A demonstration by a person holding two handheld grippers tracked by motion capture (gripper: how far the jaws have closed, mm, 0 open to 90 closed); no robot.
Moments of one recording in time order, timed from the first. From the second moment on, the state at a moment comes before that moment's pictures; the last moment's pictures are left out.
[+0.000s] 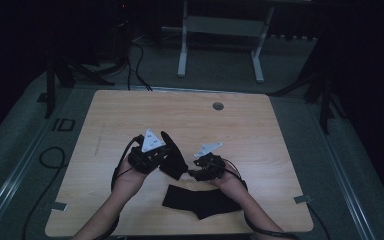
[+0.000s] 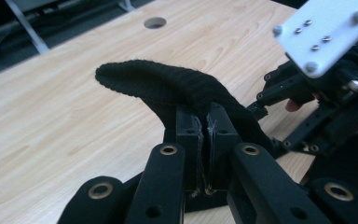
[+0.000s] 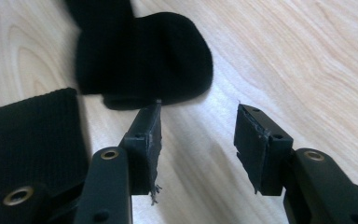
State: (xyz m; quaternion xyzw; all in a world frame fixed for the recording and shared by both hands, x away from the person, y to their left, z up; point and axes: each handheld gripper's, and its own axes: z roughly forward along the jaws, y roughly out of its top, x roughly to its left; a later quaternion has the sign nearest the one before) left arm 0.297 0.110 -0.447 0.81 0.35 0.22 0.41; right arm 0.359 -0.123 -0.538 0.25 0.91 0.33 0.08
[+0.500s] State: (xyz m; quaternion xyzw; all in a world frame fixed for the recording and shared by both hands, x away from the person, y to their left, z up) left arm 0.286 0.132 -0.453 0.81 0.37 0.22 0.41; right arm 0.388 -0.074 -0.552 0.27 0.91 0.31 0.08
